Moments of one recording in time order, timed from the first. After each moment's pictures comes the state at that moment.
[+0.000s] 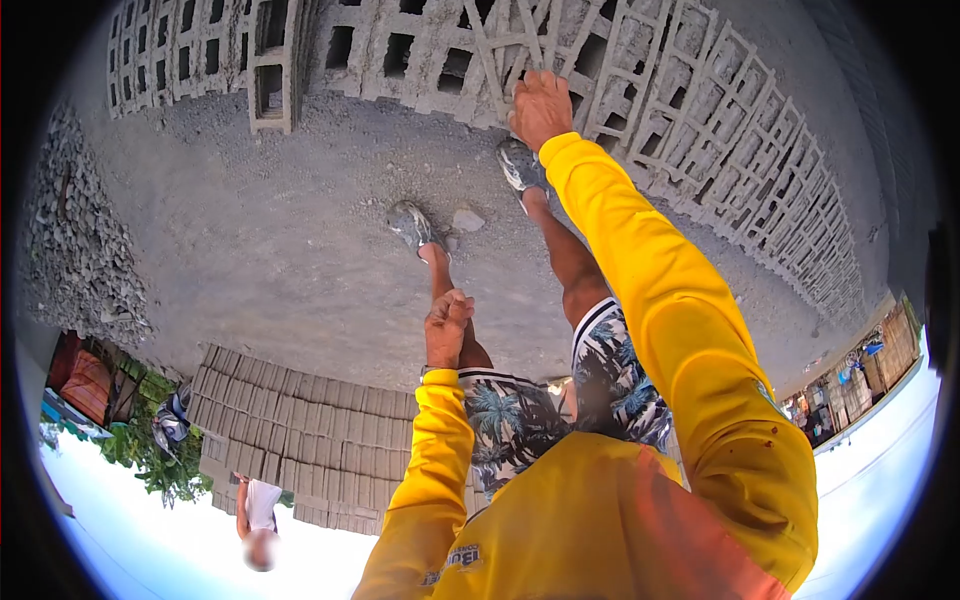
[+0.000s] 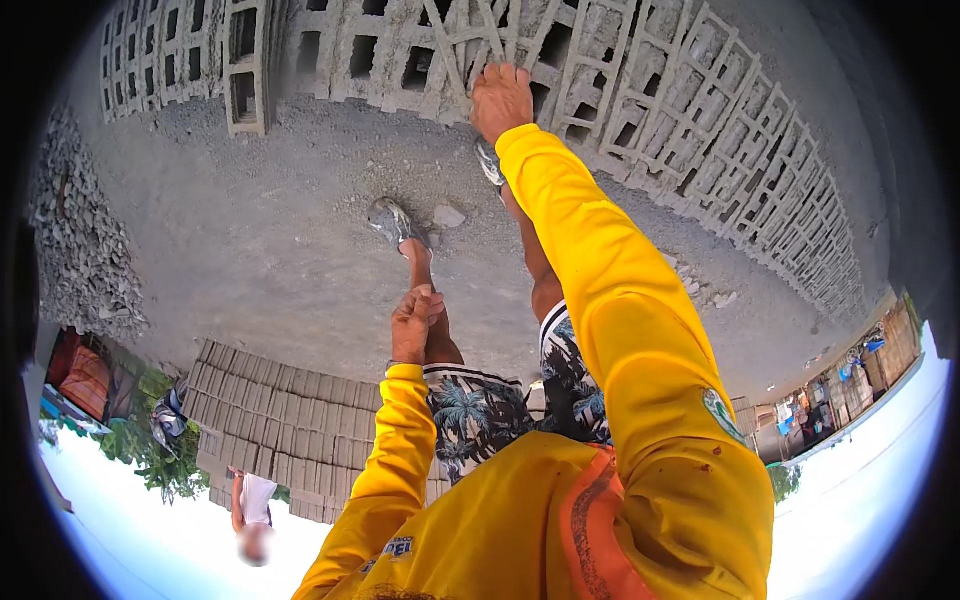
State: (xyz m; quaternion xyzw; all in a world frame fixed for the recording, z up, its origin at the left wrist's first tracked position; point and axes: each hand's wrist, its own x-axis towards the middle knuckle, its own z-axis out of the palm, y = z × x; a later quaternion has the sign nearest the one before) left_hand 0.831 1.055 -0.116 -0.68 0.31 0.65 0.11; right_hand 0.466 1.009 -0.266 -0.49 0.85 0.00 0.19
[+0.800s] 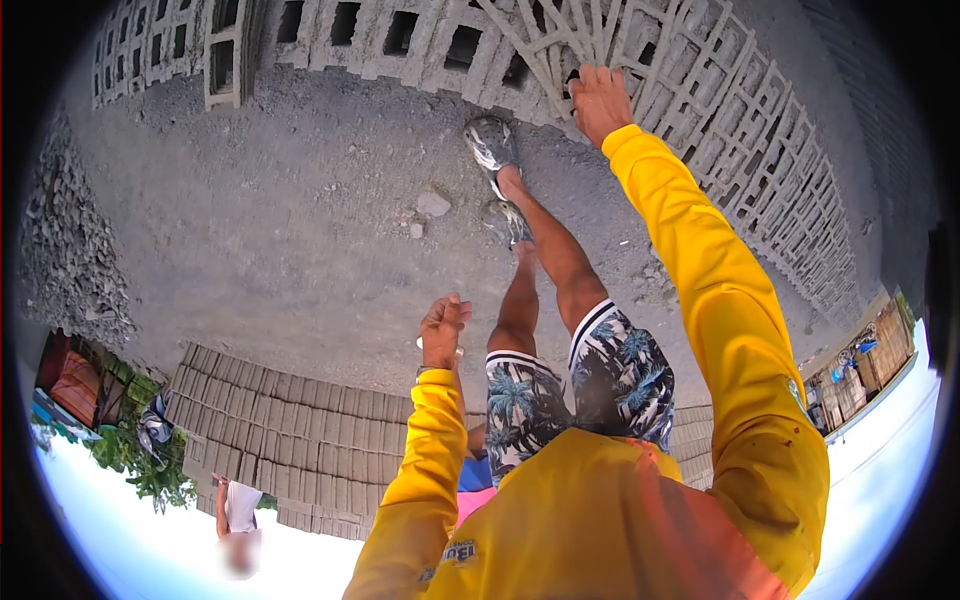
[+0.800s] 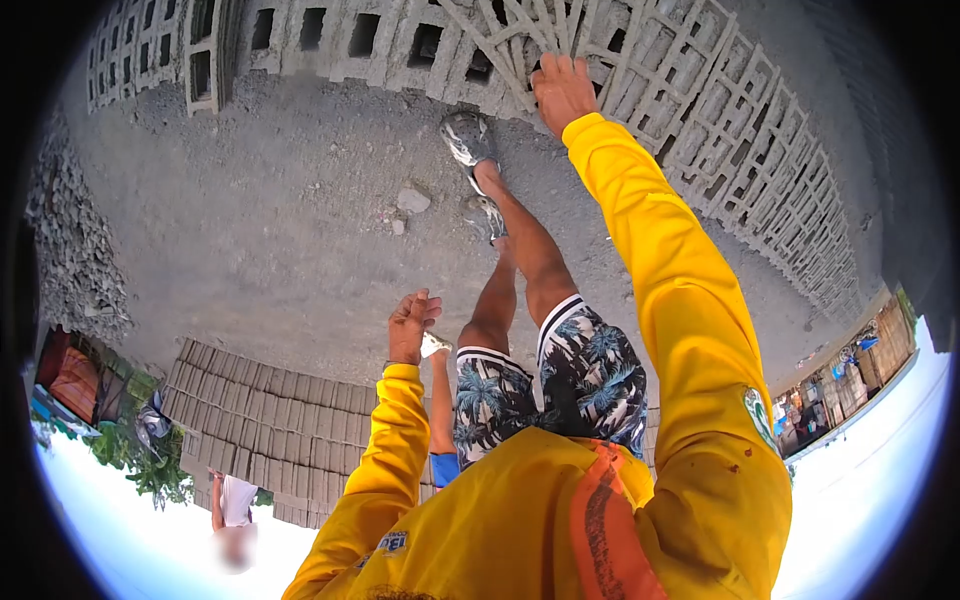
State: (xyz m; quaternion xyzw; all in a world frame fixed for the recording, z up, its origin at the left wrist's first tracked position) left_hand 0.850 1.162 -0.123 -0.70 0.29 0.64 0.15; right_hand 0.408 1.173 -0.252 -0.56 0.81 0.10 0.16
